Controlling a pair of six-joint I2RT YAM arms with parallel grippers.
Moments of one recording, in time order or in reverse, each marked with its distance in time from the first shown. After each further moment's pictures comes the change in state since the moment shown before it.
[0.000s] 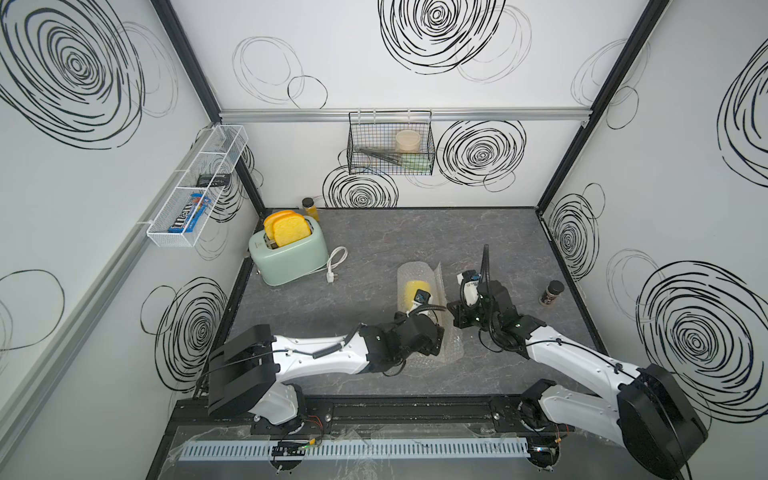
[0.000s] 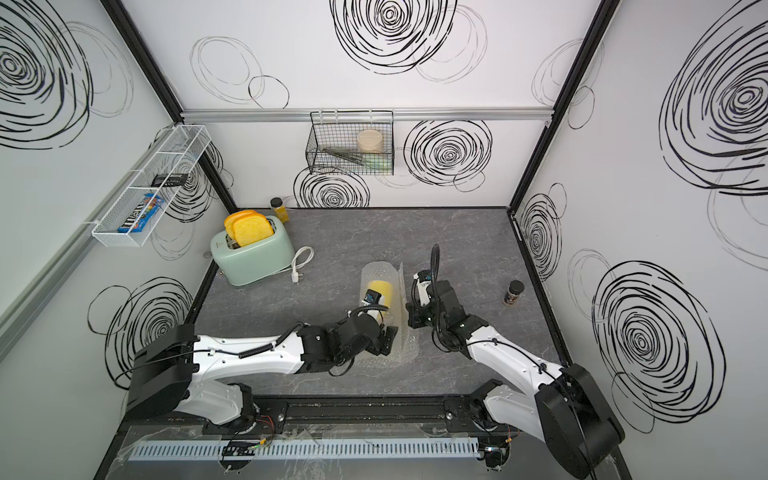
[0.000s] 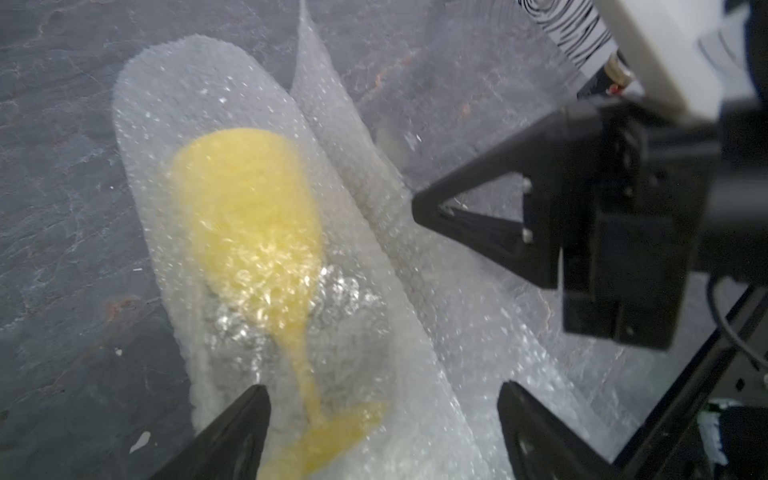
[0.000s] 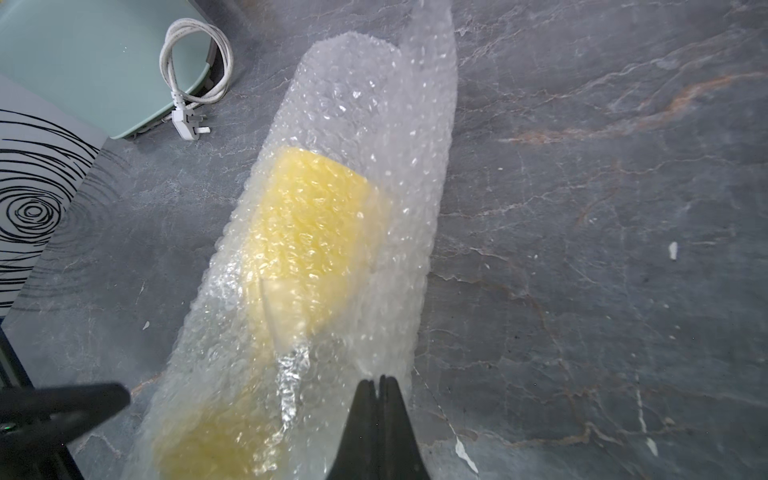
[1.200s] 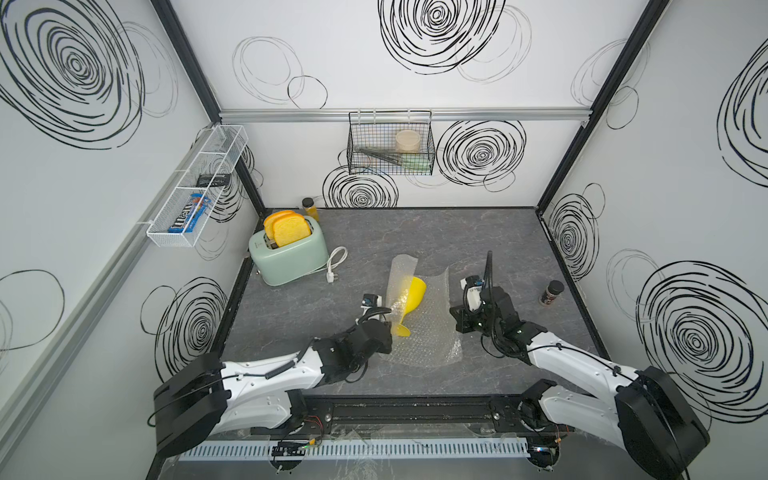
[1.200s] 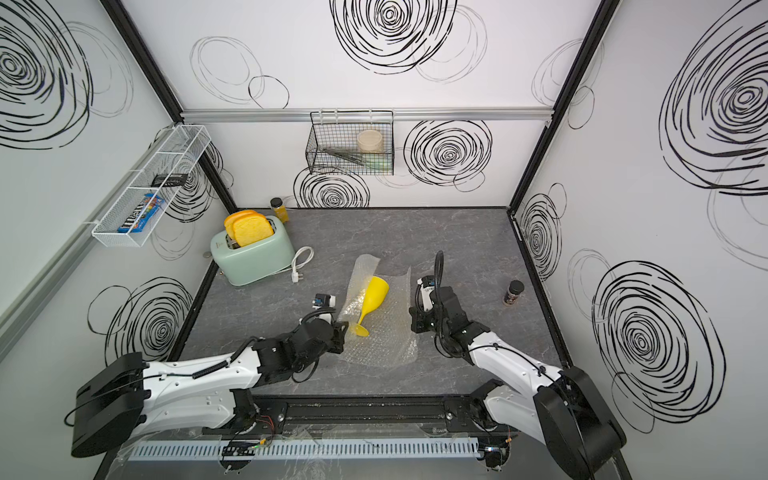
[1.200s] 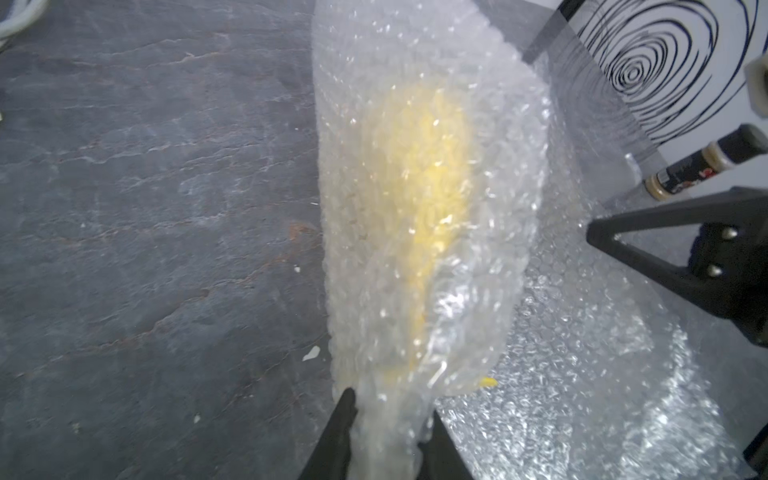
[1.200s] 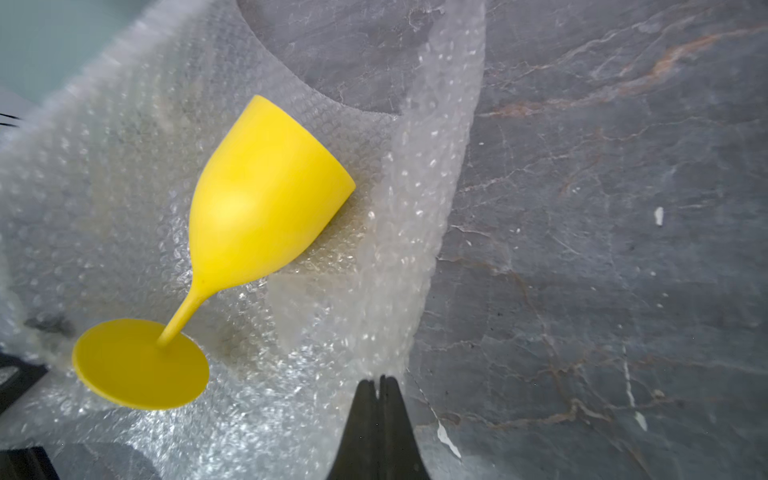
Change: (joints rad) left arm 0.226 -0.392 -0.447 0.159 0.044 -0.146; right arm -0.019 -0.014 -0.089 0.061 0.008 0.010
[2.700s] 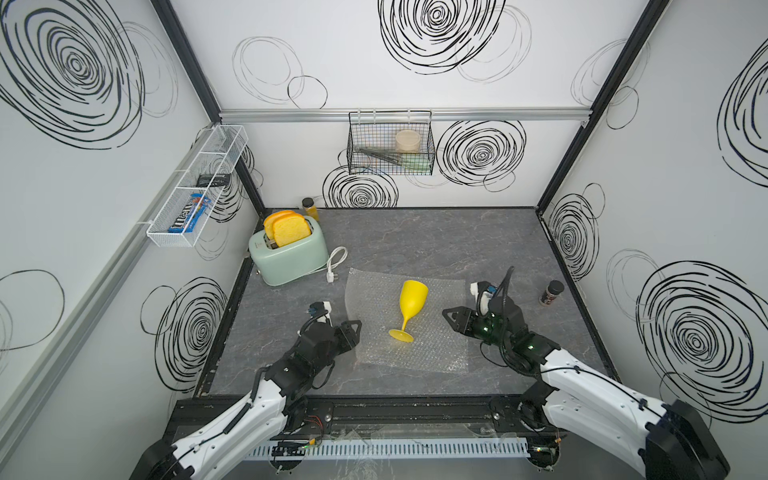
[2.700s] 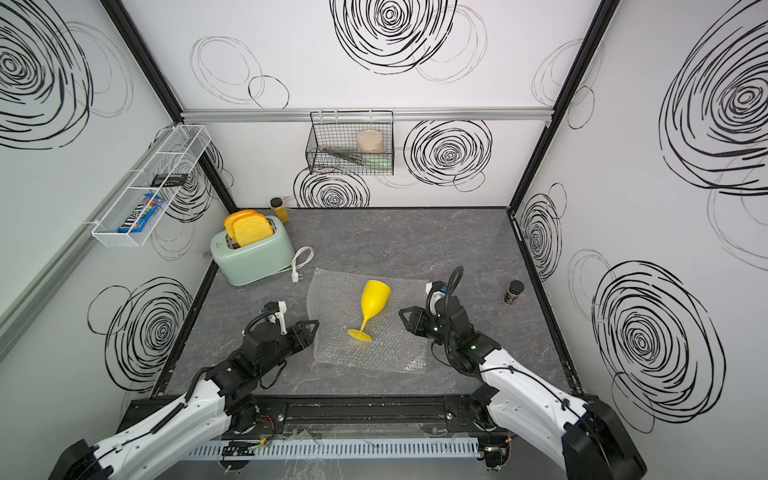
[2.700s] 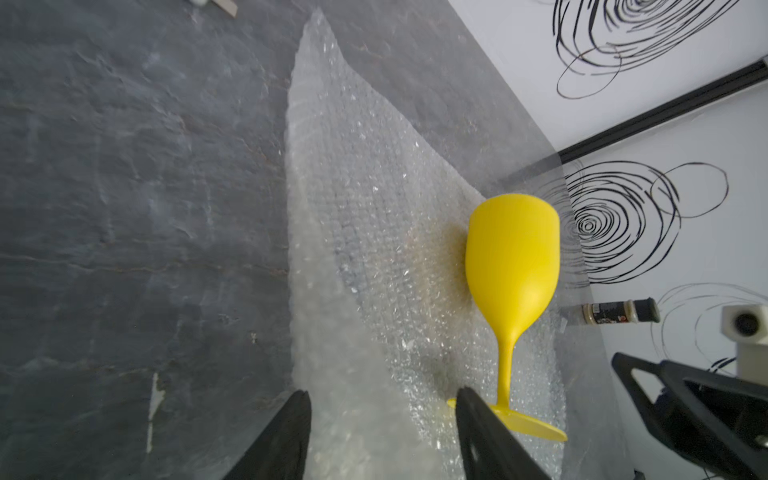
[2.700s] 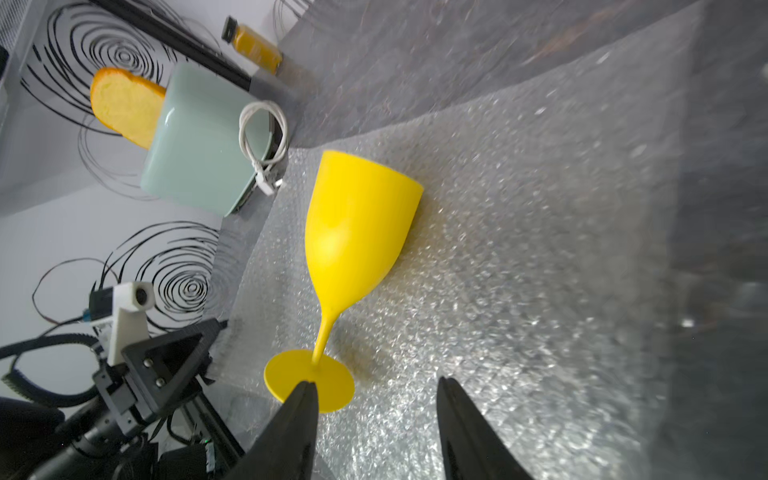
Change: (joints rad) left arm 0.437 -0.493 -0.244 -0.126 0.311 -0.161; right arm 0.124 -0.142 -0.041 0.031 -0.063 0.454
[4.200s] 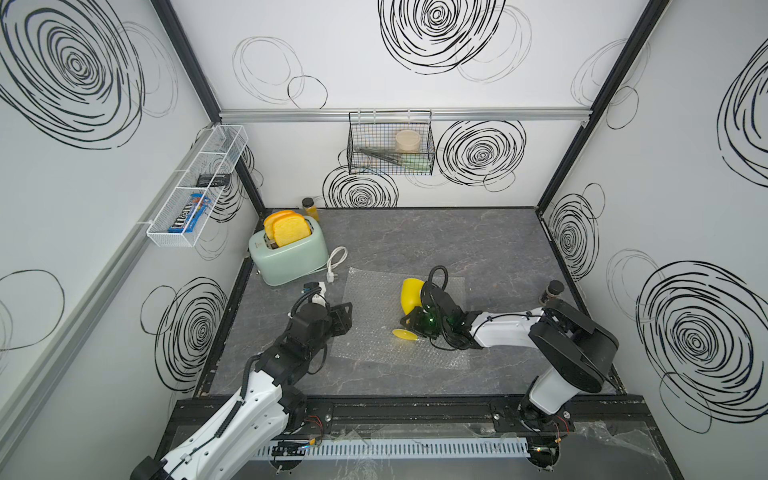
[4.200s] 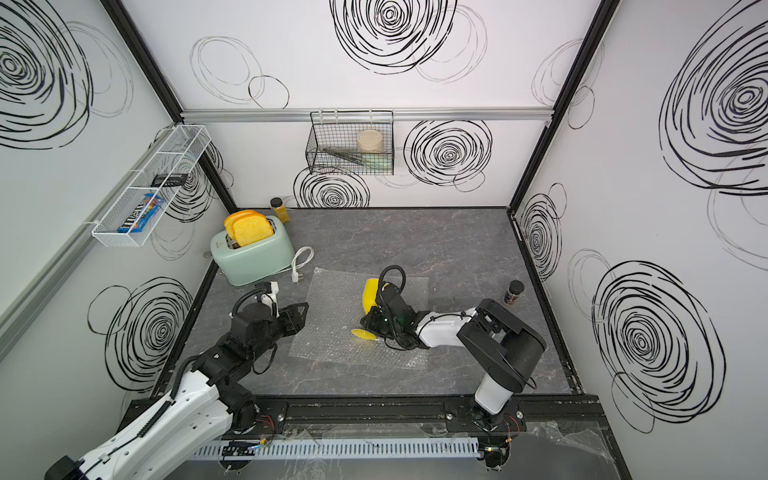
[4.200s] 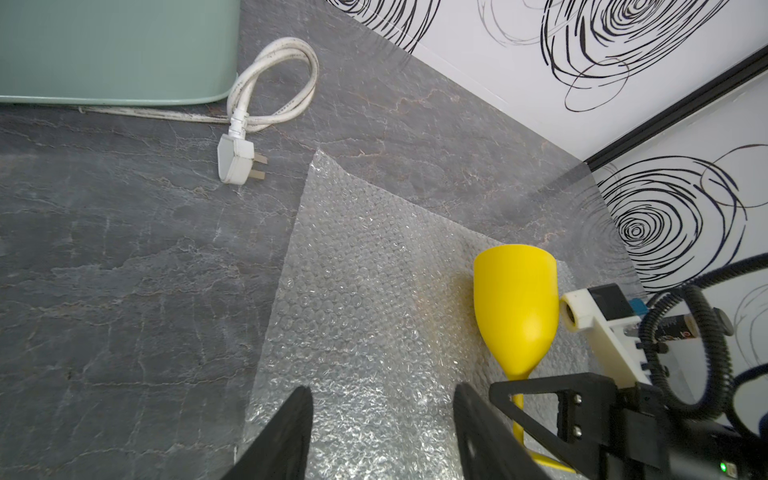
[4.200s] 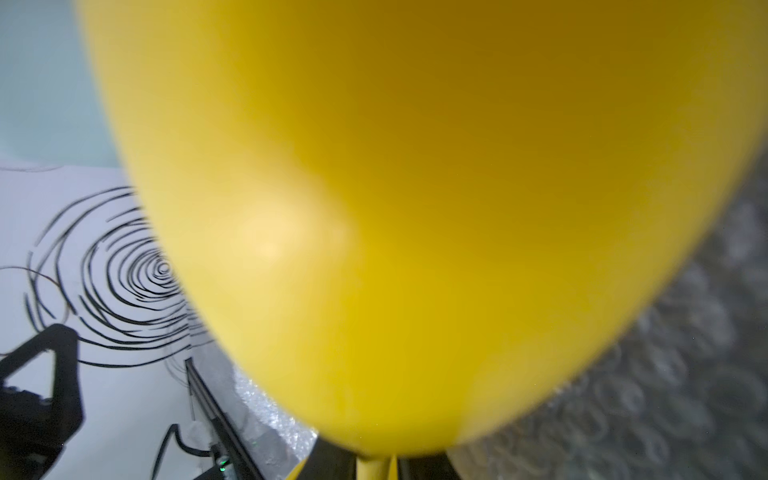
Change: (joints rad) left arm 0.074 0.055 0.203 -0.148 -0.046 0.247; right arm 0.206 0.681 0.301 0.209 0.033 0.244
